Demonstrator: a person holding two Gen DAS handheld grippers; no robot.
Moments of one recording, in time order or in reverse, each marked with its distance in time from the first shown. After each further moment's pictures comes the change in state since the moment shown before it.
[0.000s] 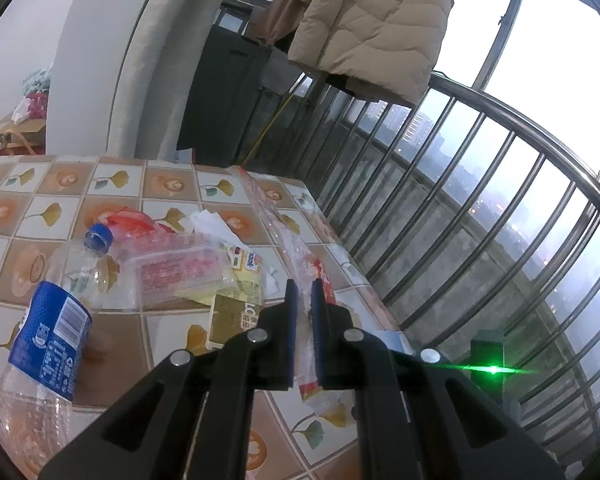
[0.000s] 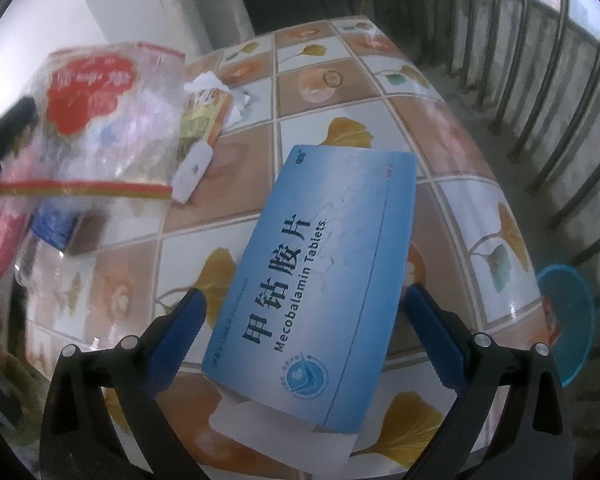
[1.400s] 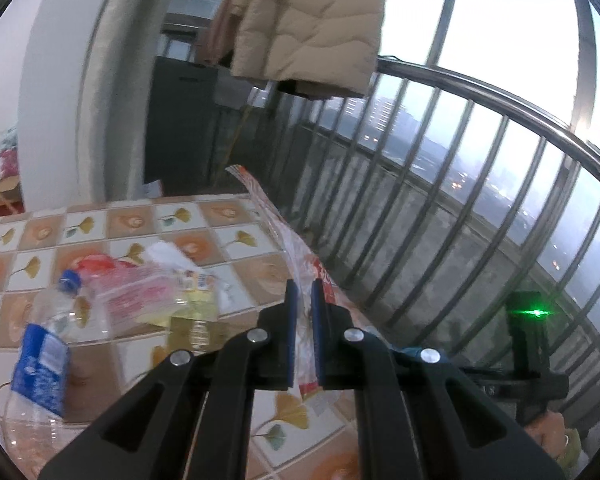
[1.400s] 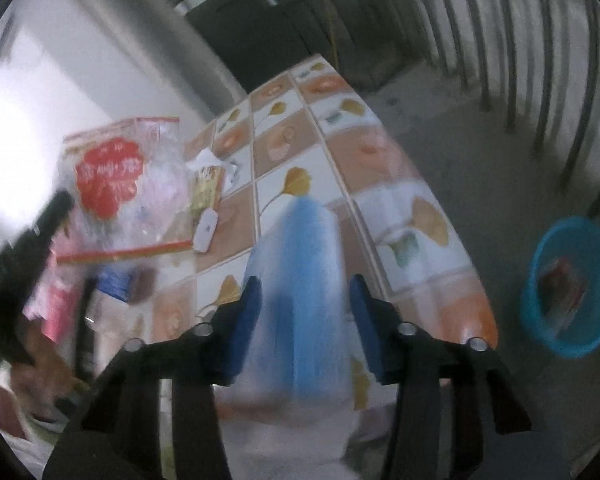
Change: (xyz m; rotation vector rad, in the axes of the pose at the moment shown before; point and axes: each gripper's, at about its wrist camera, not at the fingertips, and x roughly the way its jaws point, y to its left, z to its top) left arm -0.006 -0.067 -0.002 0.197 -0.015 -0.053; right arm -0.068 -0.091 -0.014 0.285 -0.091 0.226
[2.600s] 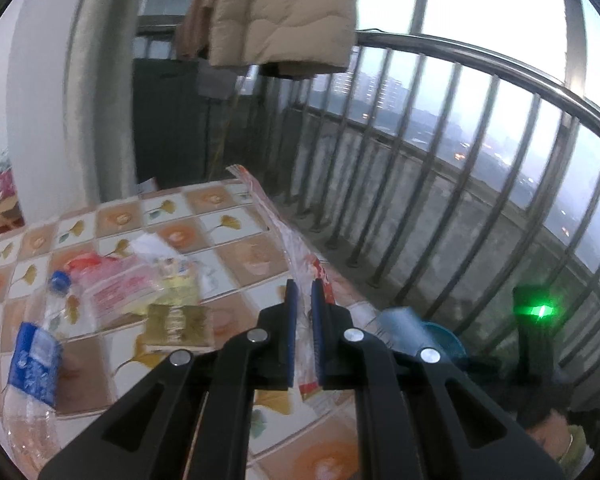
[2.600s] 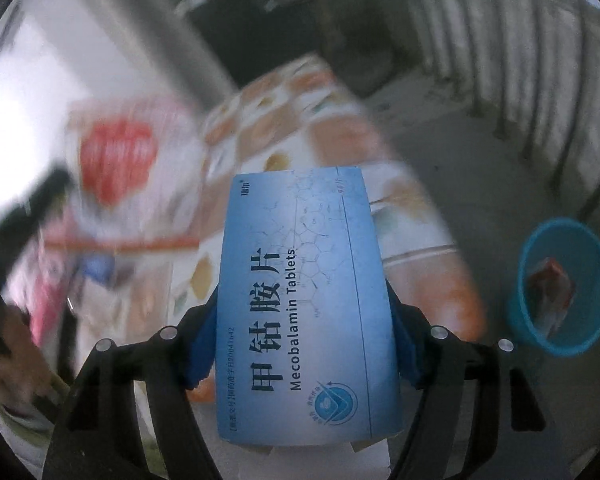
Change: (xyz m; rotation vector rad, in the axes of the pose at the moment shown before) left arm 0.012 -0.042 -0.015 0.095 0.057 0.035; right arm -0.024 -0.026 -0.030 -0.019 -0.087 -0.051
